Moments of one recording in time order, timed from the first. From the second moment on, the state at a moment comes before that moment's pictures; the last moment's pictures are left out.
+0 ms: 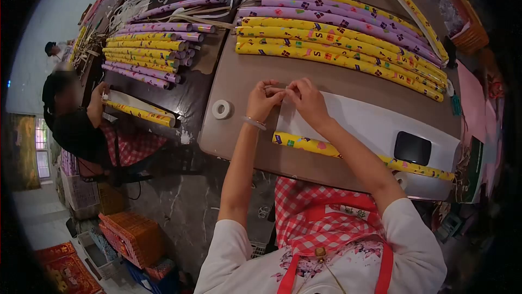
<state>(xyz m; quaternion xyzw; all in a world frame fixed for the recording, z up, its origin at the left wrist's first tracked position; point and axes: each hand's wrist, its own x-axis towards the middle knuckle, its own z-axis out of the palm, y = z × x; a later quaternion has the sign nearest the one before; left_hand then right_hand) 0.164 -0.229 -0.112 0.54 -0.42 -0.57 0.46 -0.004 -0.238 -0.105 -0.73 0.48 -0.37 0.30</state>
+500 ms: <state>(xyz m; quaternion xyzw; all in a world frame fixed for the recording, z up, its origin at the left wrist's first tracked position) 0.159 -0.230 -0.110 0.55 -0.40 -0.56 0.47 -0.020 -0.222 -0.103 -0.72 0.57 -0.35 0.18</state>
